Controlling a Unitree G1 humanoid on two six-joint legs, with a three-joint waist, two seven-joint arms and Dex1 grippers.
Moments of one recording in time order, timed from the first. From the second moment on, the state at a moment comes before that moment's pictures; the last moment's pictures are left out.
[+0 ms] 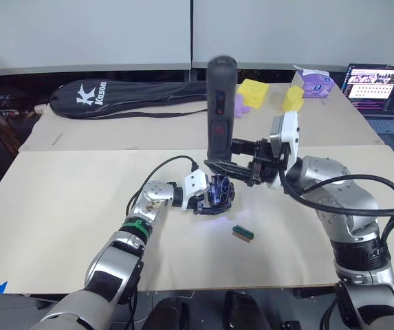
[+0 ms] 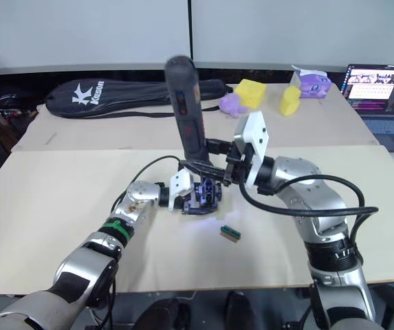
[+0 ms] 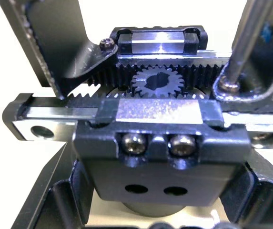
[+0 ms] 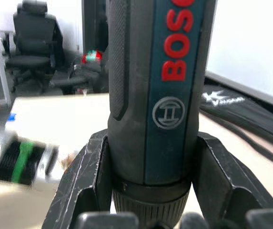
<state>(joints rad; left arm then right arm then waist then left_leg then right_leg) -0.83 0.16 -0.20 0.96 -0.04 -0.35 -1.16 -0.67 -0.49 0.01 -0.32 0.66 0.53 0.80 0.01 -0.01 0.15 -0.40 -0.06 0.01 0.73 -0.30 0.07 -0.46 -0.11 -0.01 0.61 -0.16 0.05</state>
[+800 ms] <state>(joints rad) -0.66 0.42 -0.21 0.56 -0.13 -0.17 -1.49 -0.17 -0.68 -0.20 -0.83 0.97 0.67 0.73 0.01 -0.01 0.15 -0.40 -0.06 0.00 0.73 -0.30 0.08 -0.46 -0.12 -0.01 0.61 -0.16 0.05</state>
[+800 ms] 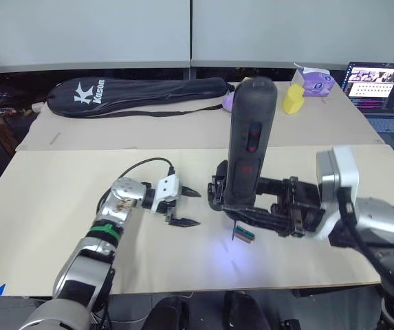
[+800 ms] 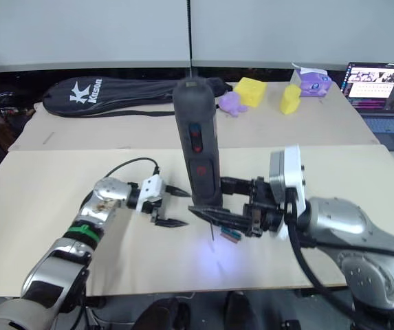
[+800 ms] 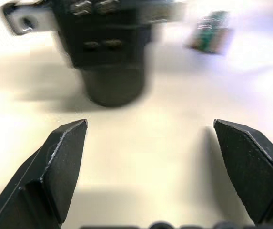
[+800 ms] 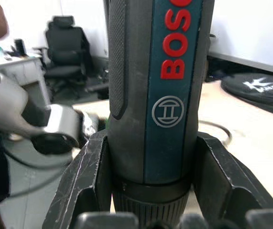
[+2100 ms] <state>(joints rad) -0.50 0.25 -0.35 0.37 -0.14 -0.06 -1.30 0.13 -0.44 -0.09 -0.78 0.47 0.33 0.52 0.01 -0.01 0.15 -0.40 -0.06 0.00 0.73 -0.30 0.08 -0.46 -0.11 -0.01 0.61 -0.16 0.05</state>
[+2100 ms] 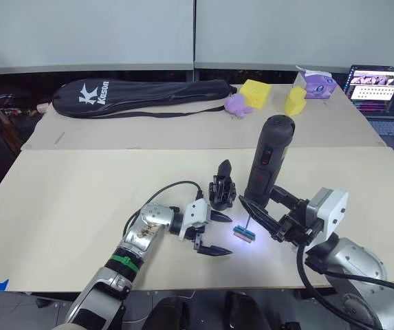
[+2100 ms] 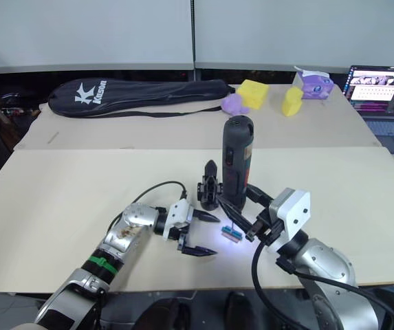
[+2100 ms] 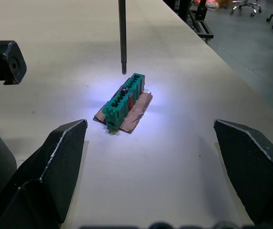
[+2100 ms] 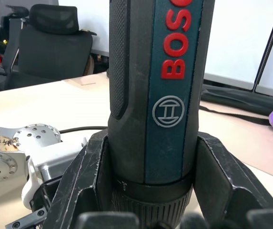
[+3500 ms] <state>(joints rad) -0.54 0.24 -0.35 0.41 -0.14 -0.08 -1.30 0.10 -0.46 -0.06 -0.76 0.49 0.34 0.50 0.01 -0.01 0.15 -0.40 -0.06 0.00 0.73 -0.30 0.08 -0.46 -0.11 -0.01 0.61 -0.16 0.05</state>
